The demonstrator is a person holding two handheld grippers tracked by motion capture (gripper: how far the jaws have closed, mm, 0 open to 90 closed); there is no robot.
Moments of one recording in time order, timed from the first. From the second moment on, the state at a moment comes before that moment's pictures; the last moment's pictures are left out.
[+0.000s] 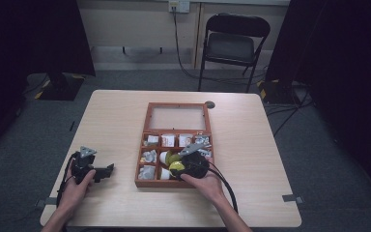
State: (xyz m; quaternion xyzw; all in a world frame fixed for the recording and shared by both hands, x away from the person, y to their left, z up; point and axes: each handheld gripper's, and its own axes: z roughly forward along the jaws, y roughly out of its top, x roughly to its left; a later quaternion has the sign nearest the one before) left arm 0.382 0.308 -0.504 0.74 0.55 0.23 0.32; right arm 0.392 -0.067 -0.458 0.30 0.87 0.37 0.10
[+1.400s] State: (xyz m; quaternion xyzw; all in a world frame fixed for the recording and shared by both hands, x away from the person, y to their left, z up) left arm 0.381 0.308 -0.504 0.74 0.55 0.22 0.31; right arm 0.402 -0.051 -0.466 0.29 0.91 0.27 0.08
